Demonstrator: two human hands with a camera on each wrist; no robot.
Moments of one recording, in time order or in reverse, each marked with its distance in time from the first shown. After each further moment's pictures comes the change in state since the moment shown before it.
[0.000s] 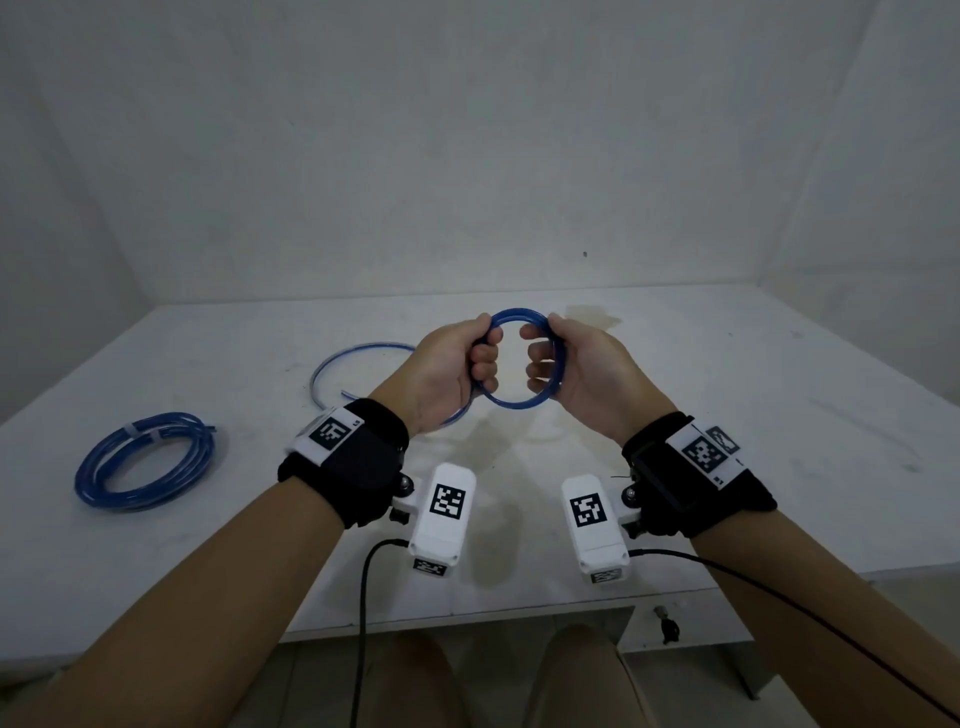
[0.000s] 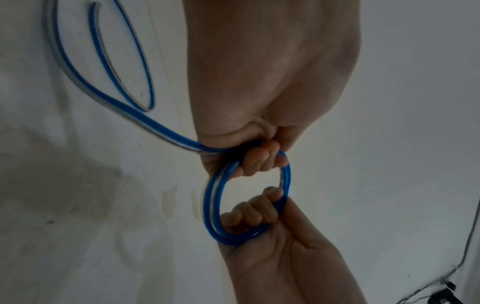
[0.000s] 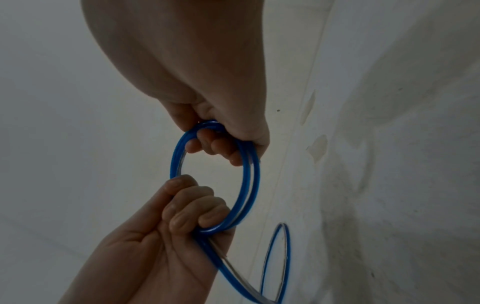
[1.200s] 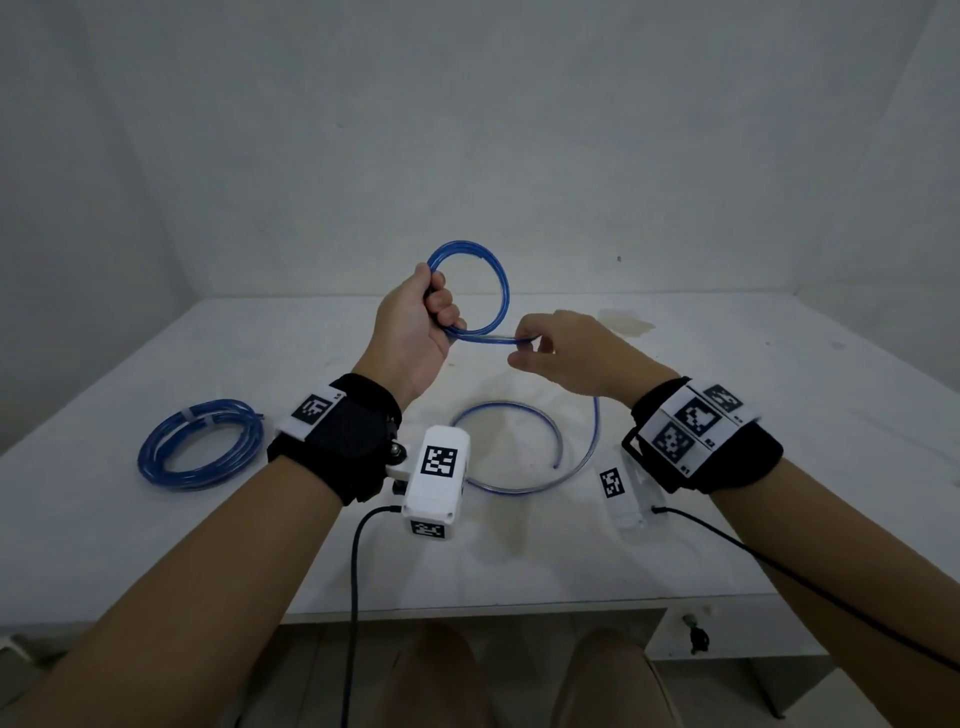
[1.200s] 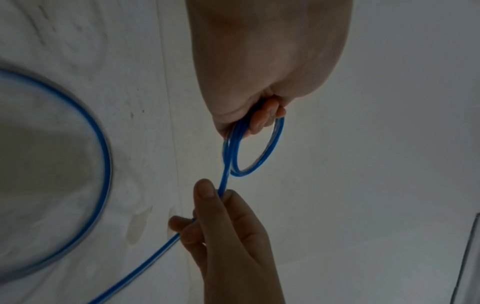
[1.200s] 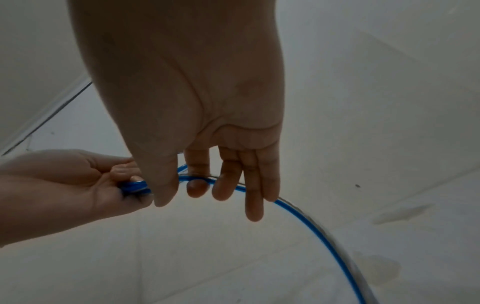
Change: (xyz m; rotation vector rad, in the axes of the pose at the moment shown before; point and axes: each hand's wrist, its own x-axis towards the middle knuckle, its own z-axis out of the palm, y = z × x) left_hand -0.017 0.038 -0.043 -0.365 0.283 0.279; right_hand 0.021 -0.012 0.035 -1.393 -0.184 -0.376
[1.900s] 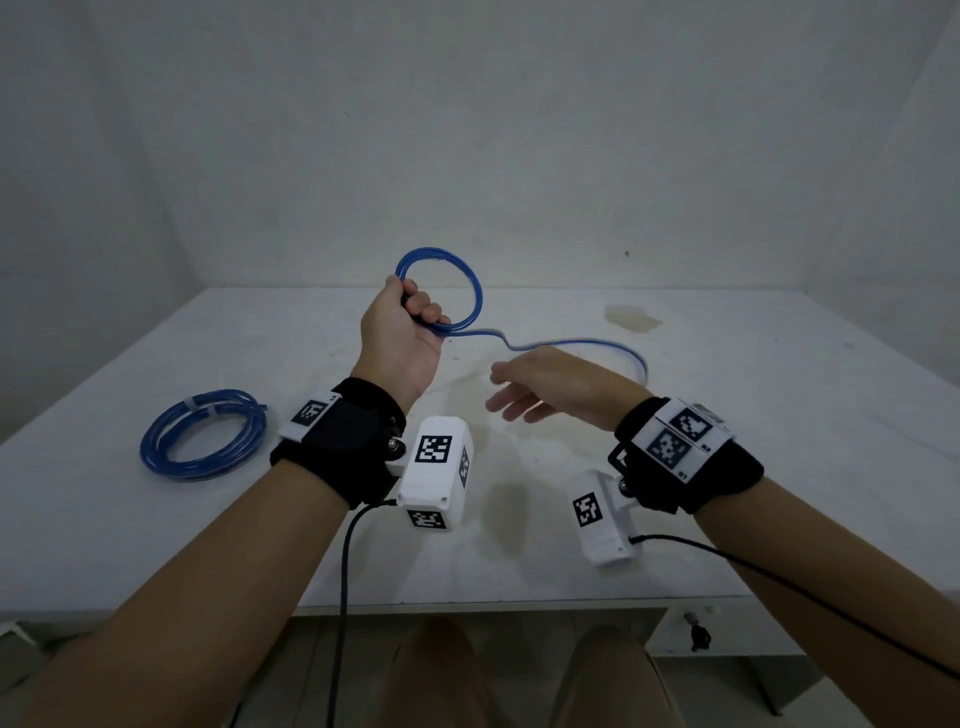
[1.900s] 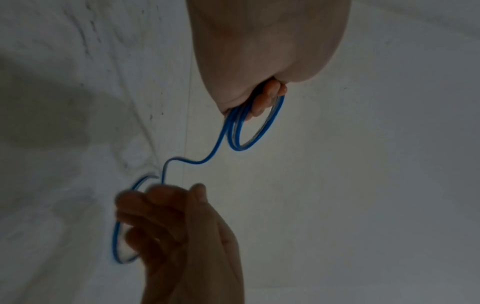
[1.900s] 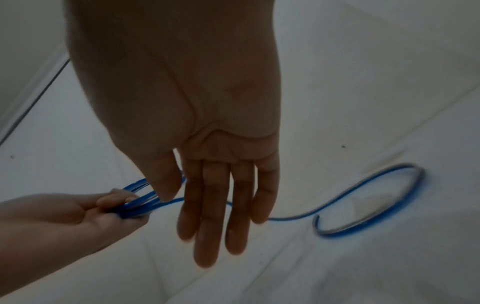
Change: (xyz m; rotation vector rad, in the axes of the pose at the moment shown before) left_hand 0.007 -0.005 -0.019 -0.227 0.164 0.021; right_hand -0.007 -0.021 0.028 0.647 -0.274 0.286
